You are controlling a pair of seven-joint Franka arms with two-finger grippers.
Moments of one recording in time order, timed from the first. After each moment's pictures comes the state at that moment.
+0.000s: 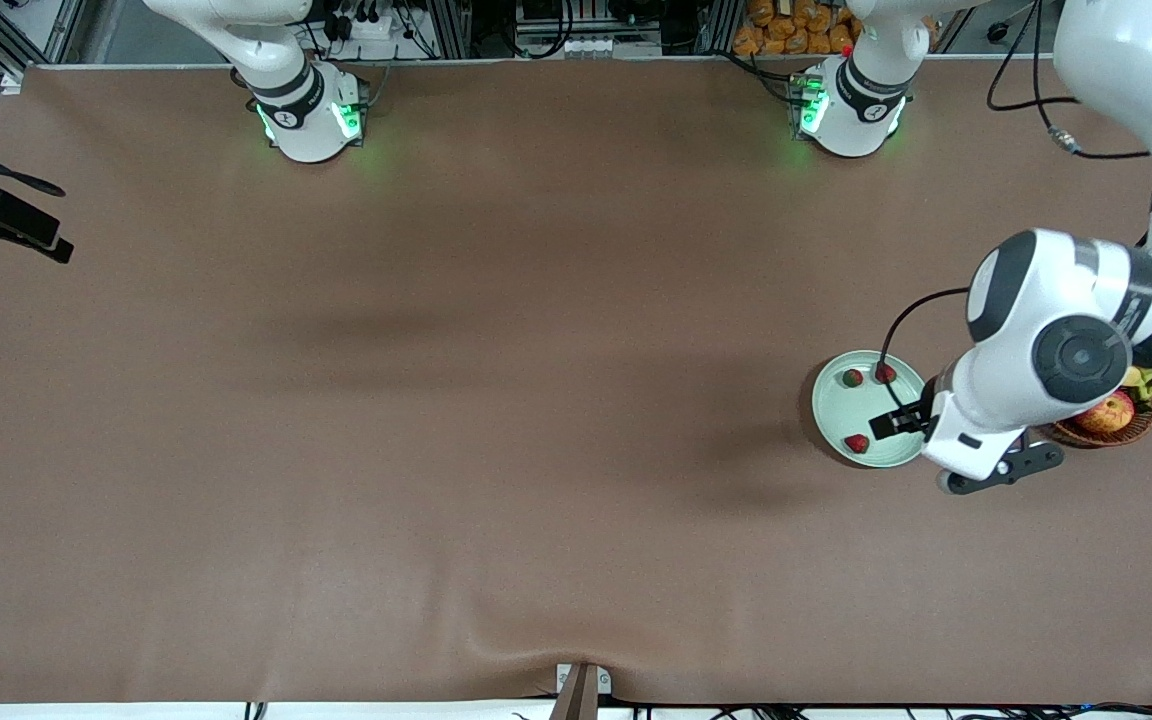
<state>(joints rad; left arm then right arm) 0.18 0.44 -0.45 -1.52 0.29 1.82 -0.61 -0.07 -0.01 0.01 -1.51 0.03 1.47 0.08</state>
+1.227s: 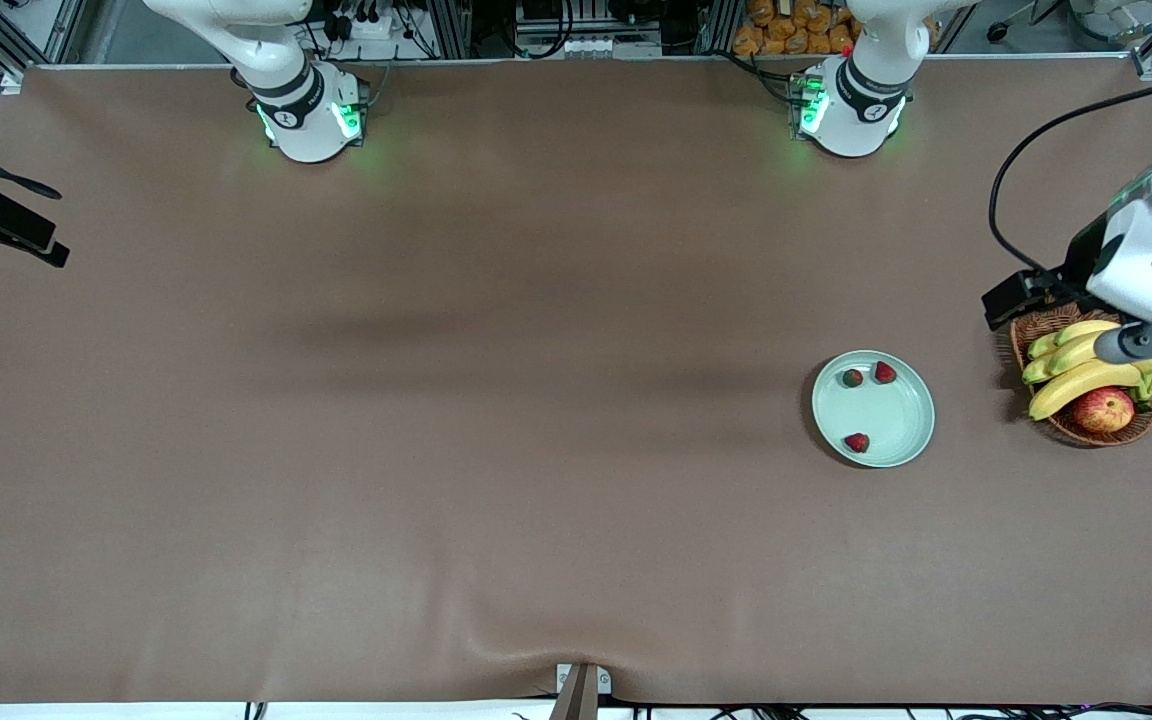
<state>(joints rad) 0.27 0.14 -0.44 -1.45 0.11 1.54 -0.31 -0.07 -0.01 0.01 -1.51 0.03 1.48 0.08</state>
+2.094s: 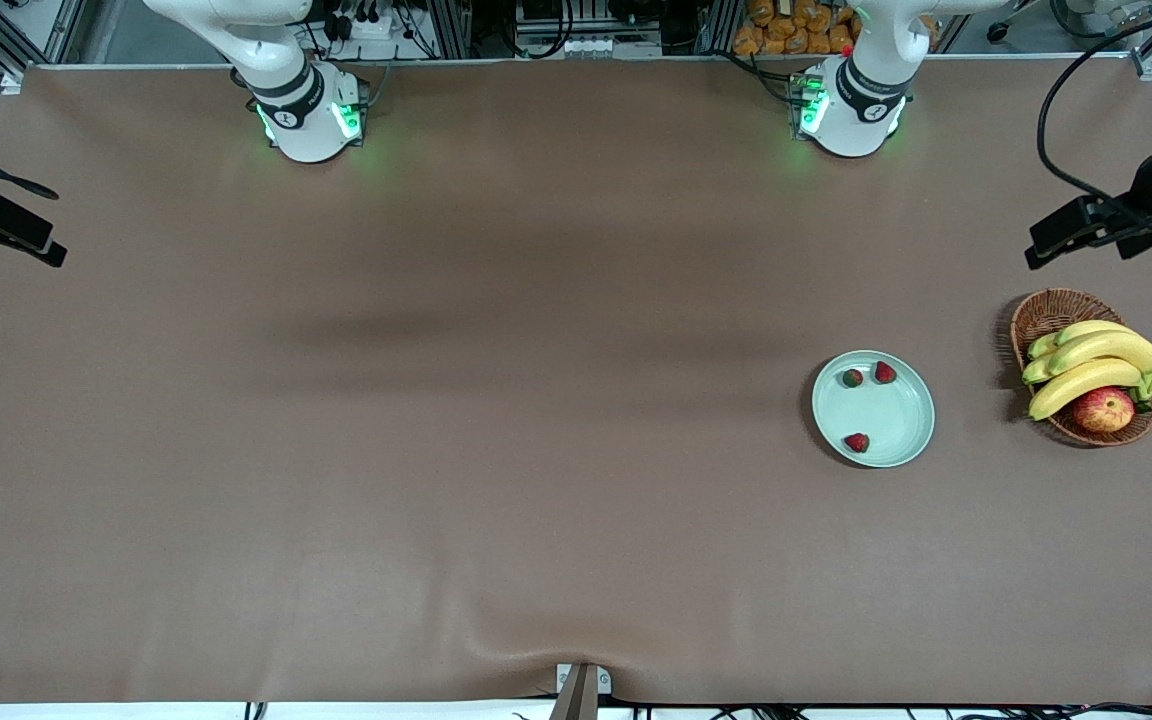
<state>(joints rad) -0.02 0.04 -0.04 -1.45 0.00 1.43 -0.18 -0.07 -0.01 0.00 -1.51 0.03 1.48 0.08</state>
